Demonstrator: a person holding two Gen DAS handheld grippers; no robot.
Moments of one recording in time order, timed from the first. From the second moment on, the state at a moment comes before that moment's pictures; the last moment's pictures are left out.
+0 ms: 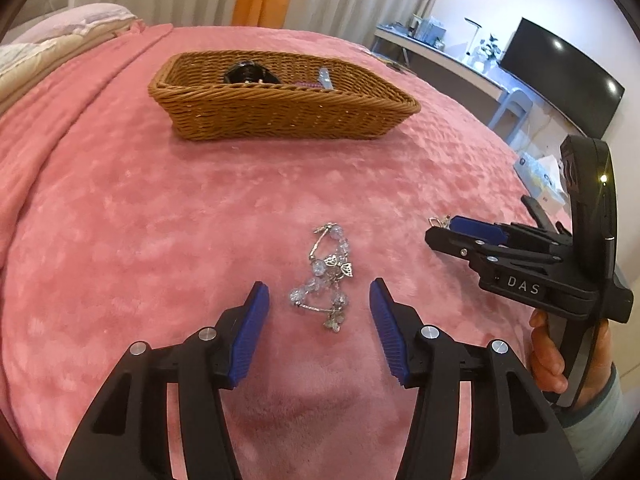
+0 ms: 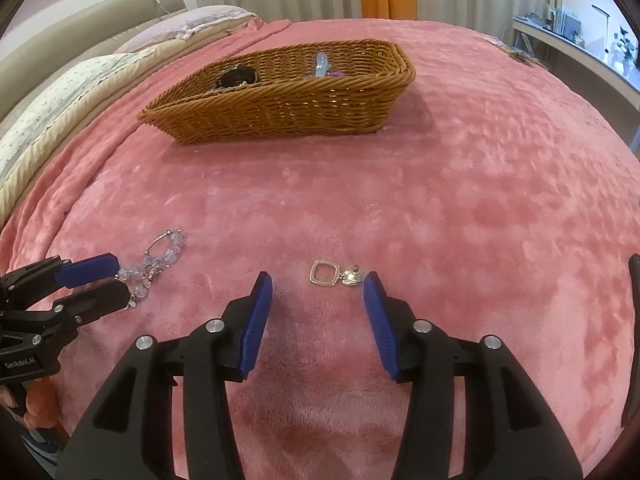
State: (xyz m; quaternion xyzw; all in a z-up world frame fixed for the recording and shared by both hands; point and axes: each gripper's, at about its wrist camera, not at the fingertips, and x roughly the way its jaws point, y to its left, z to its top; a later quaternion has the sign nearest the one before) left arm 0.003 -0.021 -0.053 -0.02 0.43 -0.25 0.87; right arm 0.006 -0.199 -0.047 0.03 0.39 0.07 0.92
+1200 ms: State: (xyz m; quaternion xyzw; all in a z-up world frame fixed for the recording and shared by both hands) left arm -0.004 -0.038 -0.028 0.03 0.35 -0.25 0.90; right arm -0.012 -0.195 -0.022 0.03 0.33 0.10 0.94
